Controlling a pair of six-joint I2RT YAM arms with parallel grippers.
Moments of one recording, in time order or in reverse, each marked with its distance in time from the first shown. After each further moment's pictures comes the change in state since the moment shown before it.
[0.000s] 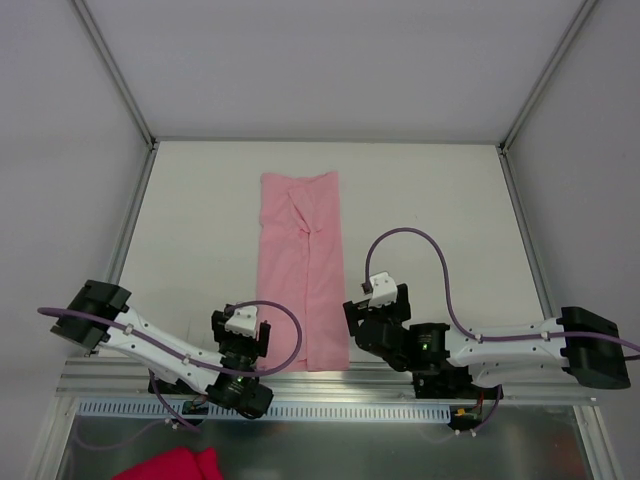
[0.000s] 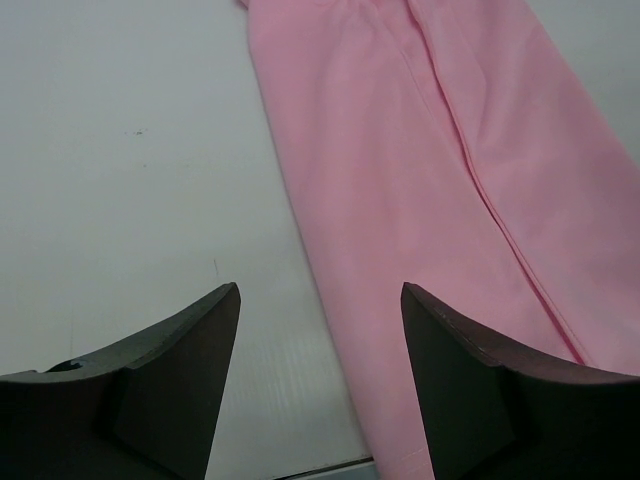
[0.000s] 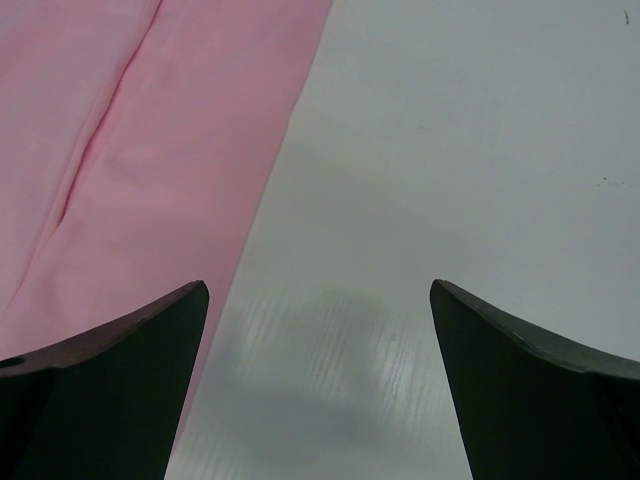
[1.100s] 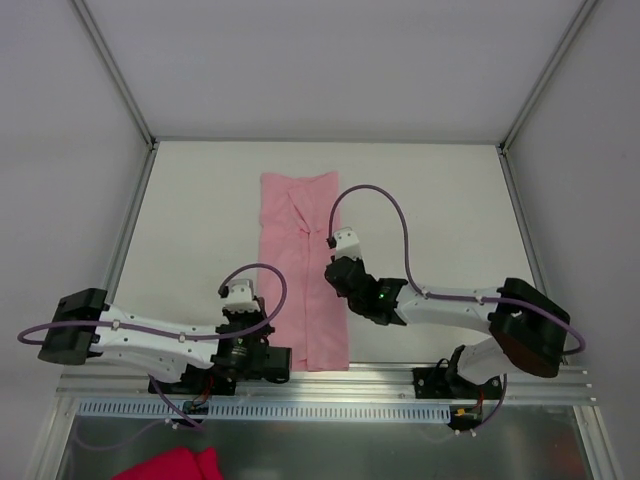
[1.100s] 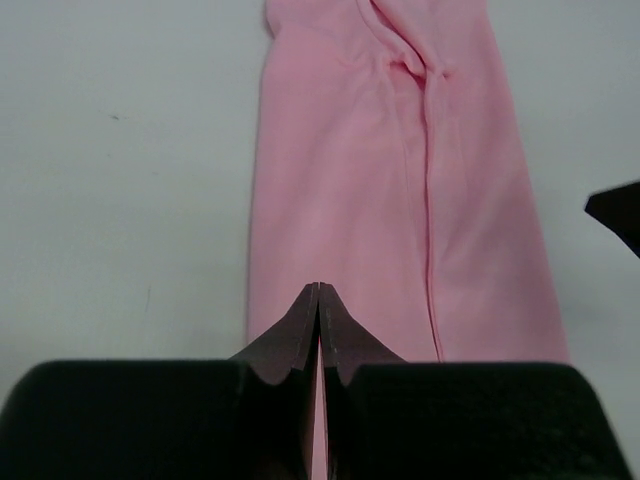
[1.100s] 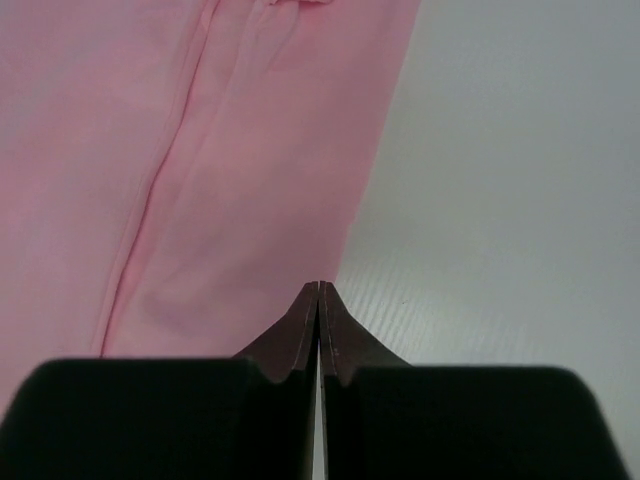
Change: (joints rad) left arm 0.317 -0.060 0.025 0.337 -0.084 0.139; right arm -0.327 0.382 0.289 0.169 -0.323 -0.210
